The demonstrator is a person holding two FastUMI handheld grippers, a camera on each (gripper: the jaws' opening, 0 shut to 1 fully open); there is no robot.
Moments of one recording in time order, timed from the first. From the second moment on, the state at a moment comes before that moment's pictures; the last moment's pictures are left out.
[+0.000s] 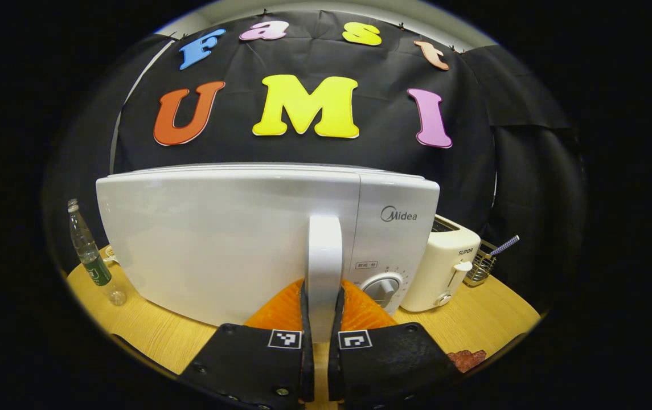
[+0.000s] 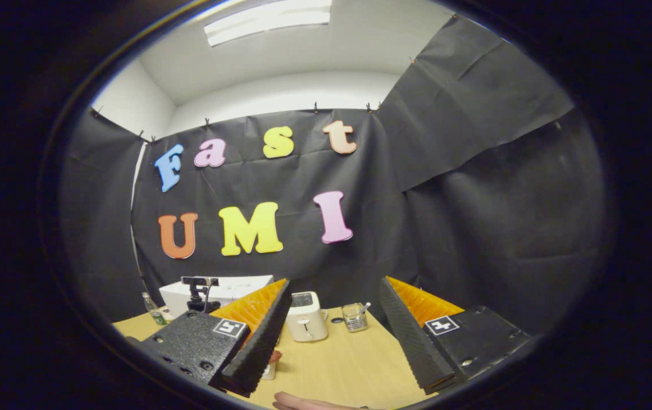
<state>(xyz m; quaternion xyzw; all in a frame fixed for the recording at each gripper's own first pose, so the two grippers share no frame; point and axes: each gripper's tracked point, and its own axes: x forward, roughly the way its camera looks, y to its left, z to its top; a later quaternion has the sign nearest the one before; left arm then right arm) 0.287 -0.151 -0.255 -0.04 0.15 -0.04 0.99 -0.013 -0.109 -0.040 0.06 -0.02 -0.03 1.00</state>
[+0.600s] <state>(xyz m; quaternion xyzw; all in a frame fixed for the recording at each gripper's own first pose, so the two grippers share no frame) 0.186 -0.116 -0.248 -0.03 0.13 -0.10 0.99 -0.029 -0.077 -0.041 0.05 0.00 -0.01 1.00</state>
